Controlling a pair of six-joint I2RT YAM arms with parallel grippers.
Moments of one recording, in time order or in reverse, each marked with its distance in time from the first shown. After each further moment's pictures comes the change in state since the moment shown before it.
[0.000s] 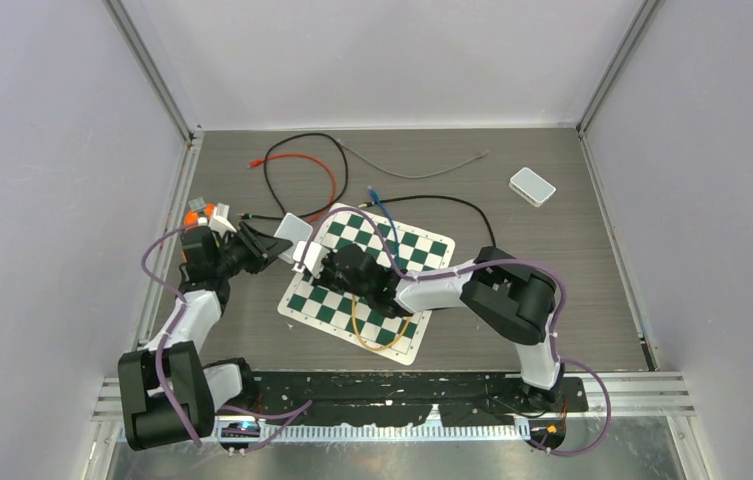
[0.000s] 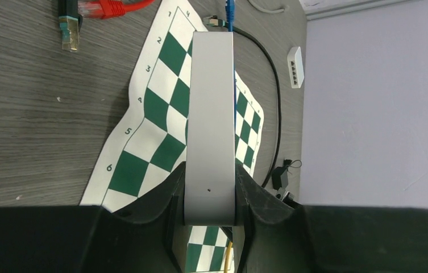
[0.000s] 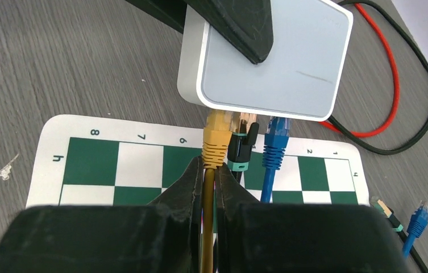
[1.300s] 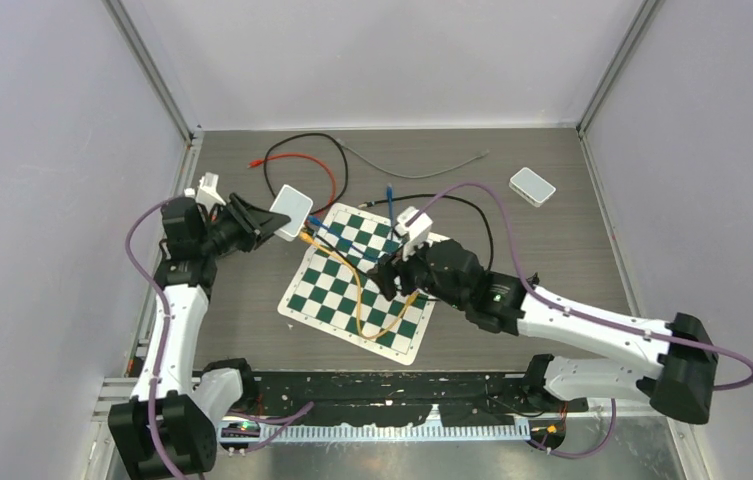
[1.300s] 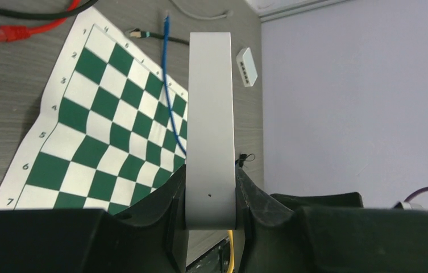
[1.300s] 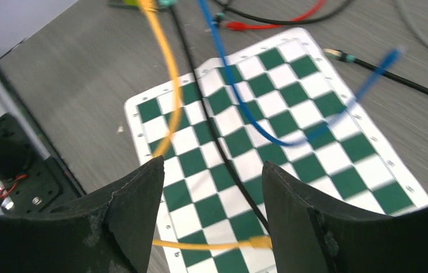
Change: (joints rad) left arm -0.038 -0.145 0.309 -0.409 -0.007 -0.032; right arm -0.047 -0.806 -0.273 -0.541 0.076 0.561
